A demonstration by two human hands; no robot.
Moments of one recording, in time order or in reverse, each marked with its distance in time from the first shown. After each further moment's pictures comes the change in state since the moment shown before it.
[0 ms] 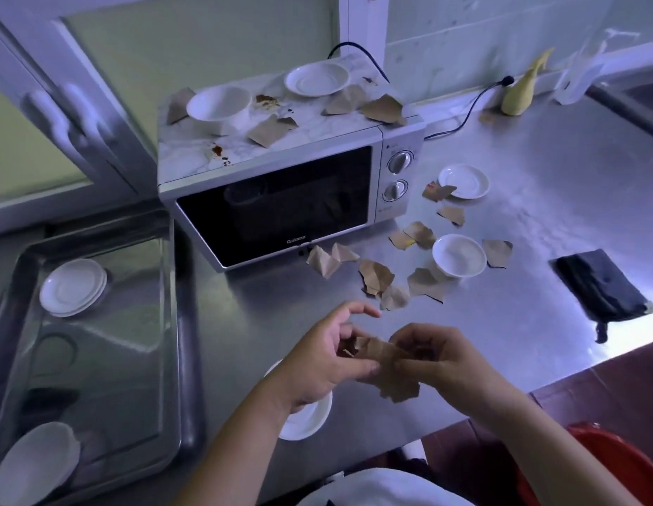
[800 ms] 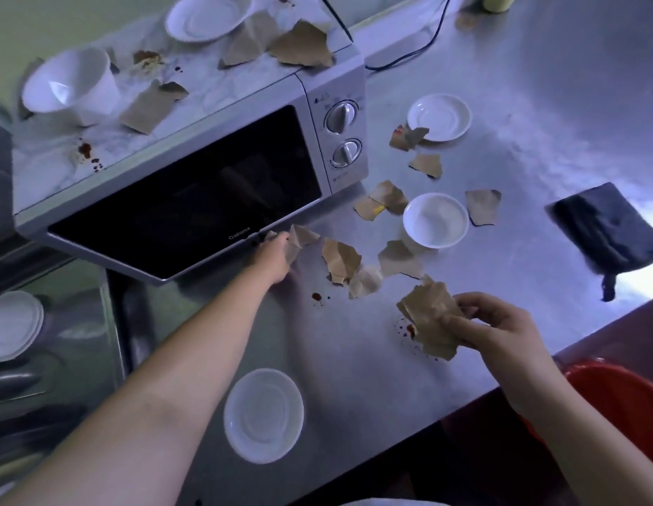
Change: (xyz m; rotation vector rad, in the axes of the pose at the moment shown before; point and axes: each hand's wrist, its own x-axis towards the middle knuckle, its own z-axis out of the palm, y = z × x) left_hand 0.248 -0.075 -0.129 1.306 0.304 -0.460; right_hand 0.019 0.045 -0.115 0.067 0.613 0.139
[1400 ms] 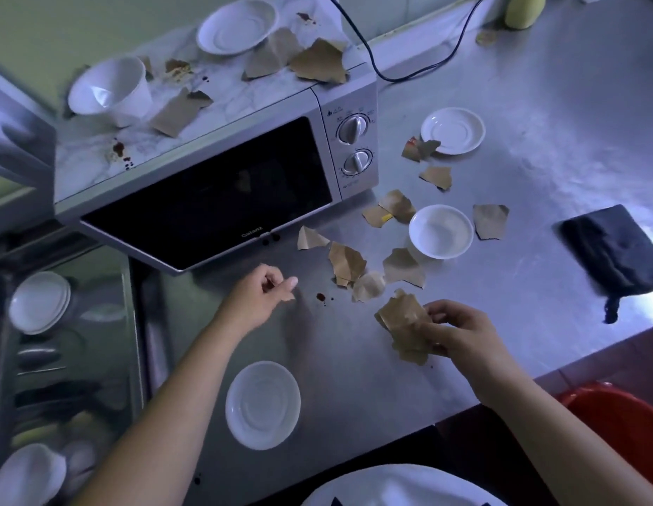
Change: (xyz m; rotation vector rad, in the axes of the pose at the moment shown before) left_hand -0.134 -0.014 -0.024 -0.606 0.089 -0.078; right_hand 0.015 -0.001 0.013 0.026 -0.193 0.128
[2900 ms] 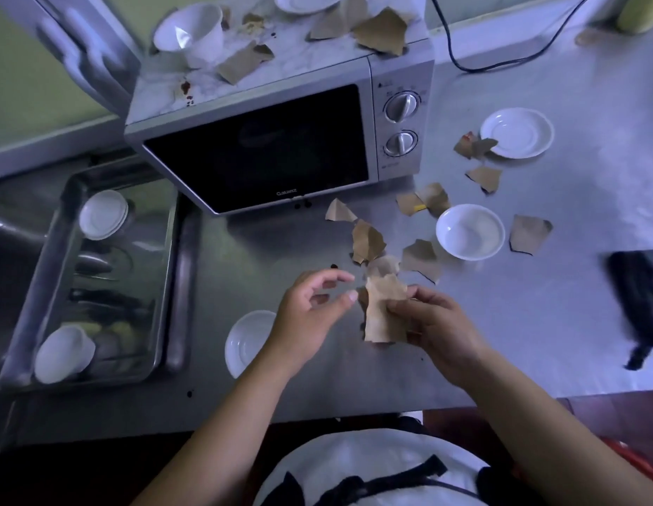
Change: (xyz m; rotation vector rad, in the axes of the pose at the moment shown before) left_hand -0.127 0.071 0.079 -0.565 0.178 0.077; right_hand 0.011 -0.008 0.004 0.175 -0.483 0.068
